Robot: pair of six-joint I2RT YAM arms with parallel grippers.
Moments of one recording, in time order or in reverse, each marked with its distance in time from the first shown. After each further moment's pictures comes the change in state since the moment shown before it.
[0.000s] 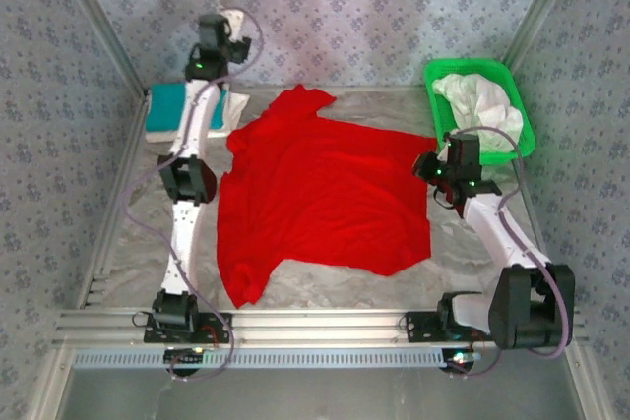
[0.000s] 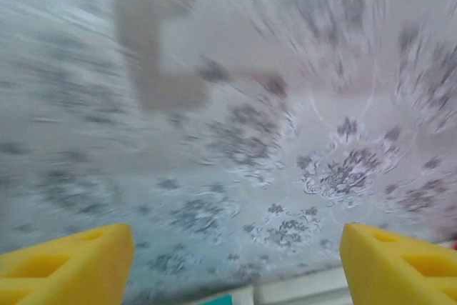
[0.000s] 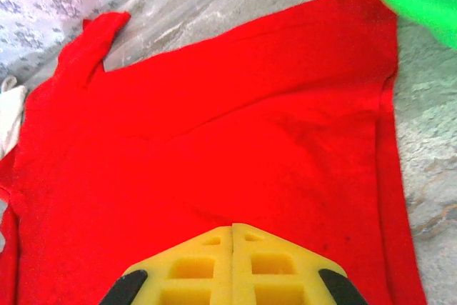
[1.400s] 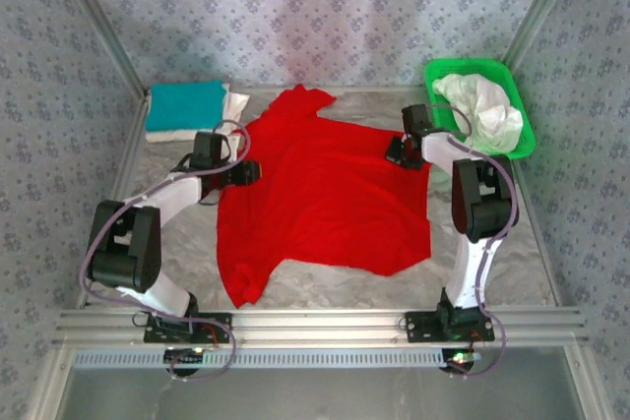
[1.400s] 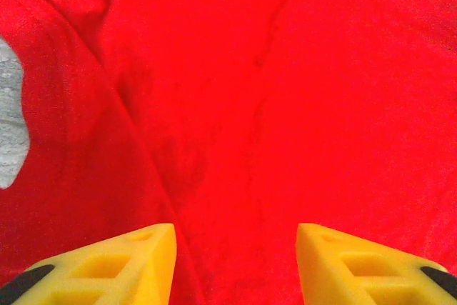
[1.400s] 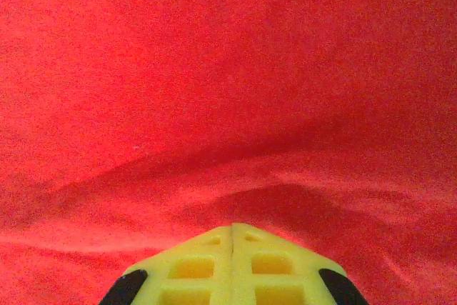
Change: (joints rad) left arm -0.080 -1.026 -2.059 0.520 0.401 -0.487; right arm 0.097 0.712 0.534 -0.216 0.136 -0.018
